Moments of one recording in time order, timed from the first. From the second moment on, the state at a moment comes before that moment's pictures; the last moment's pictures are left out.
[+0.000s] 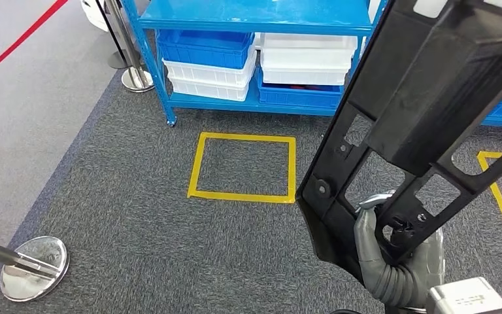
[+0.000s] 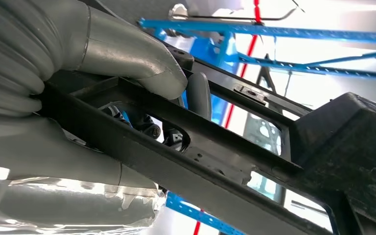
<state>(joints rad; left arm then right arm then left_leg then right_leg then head) 0.29 -0.36 0.36 -0.96 -1.03 -0.20 -0.21 0.29 0.23 0.26 -2.48 0.48 0.11 0.10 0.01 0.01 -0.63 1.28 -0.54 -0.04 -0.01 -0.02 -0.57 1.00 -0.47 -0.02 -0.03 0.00</state>
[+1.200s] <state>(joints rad) 0.38 -0.35 0.34 -1.16 -0.89 -0.07 0.04 0.38 0.27 0.21 -2.57 0.64 0.05 0.01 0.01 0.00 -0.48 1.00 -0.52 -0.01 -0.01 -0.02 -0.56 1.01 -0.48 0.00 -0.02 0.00</state>
